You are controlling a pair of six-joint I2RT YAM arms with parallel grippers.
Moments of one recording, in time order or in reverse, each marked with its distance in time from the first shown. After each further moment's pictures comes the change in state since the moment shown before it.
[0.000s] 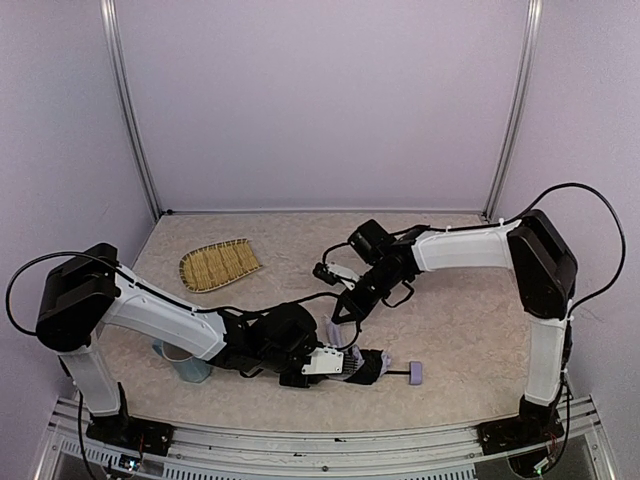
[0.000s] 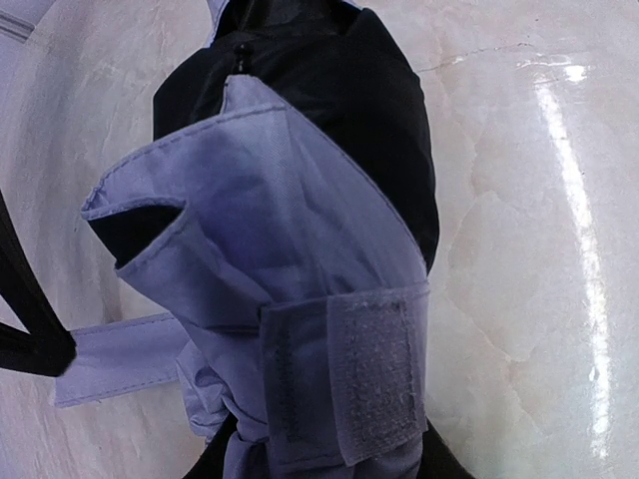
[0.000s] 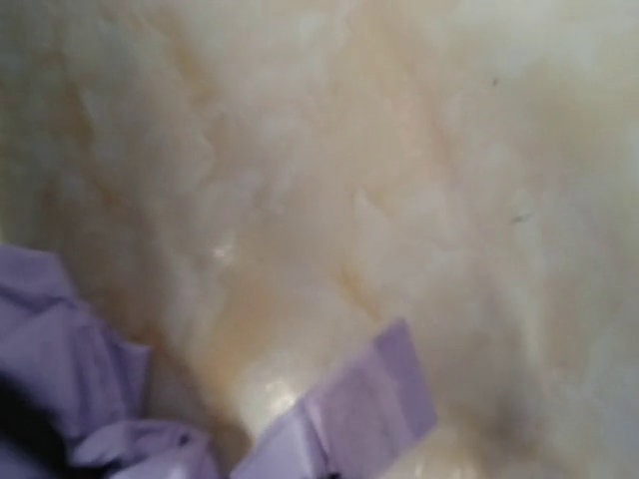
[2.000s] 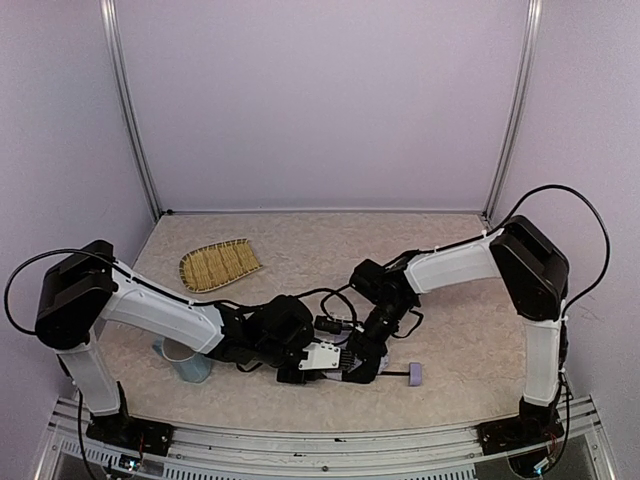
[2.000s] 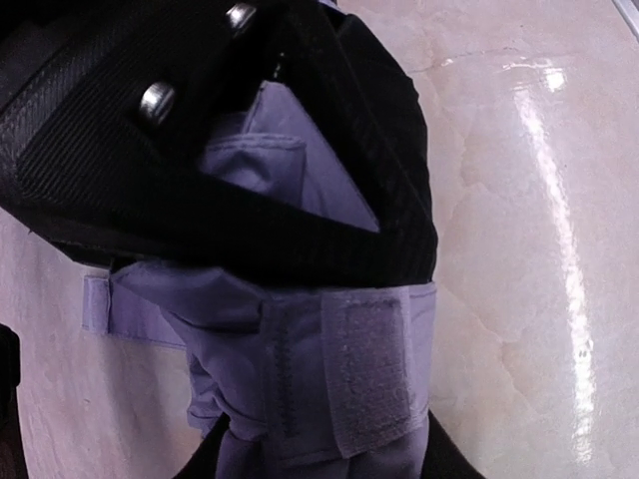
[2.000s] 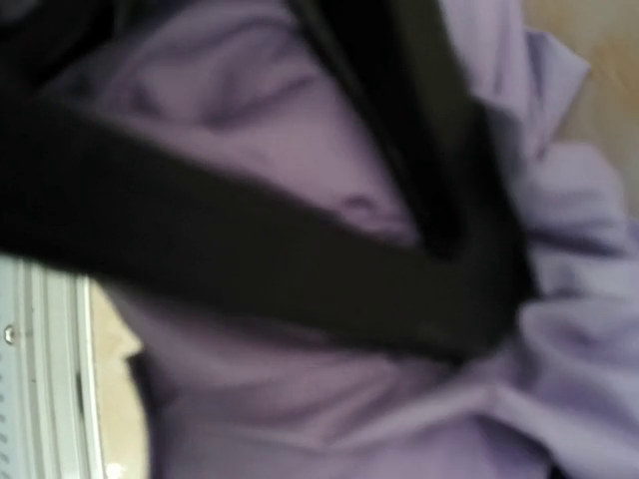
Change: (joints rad) left arm 0.044 -0.019 0.000 -0.015 0.069 0.023; right arm 0.043 0.048 -0.126 -0.205 -0.353 -0.324
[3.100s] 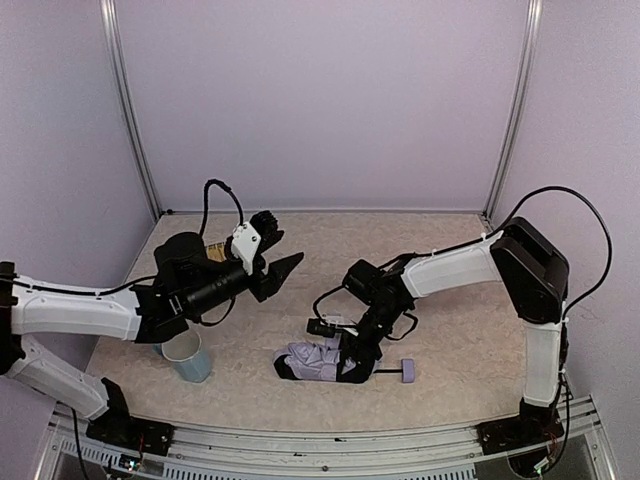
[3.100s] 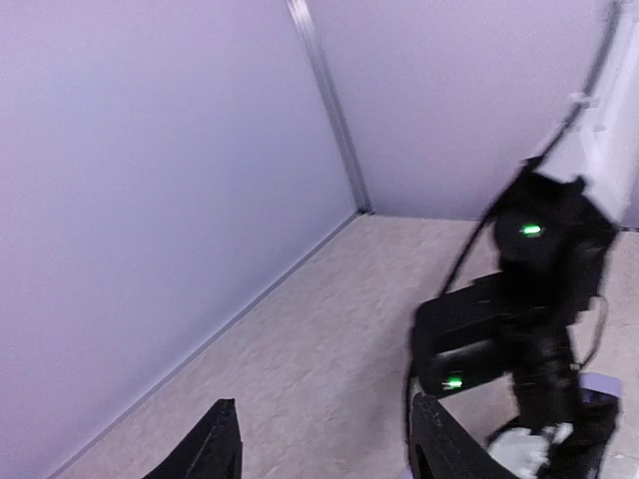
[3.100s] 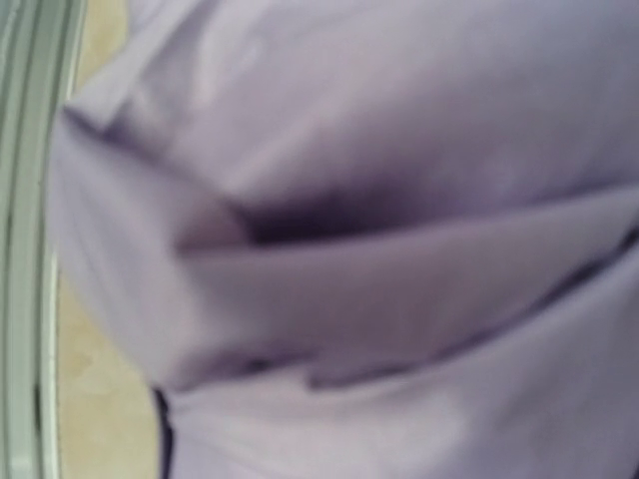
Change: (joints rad) left arm 0.203 -0.442 -0.179 0.605 -0.150 -0.403; right arm 0.052 -0.023 -0.034 0.090 0.074 -0.042
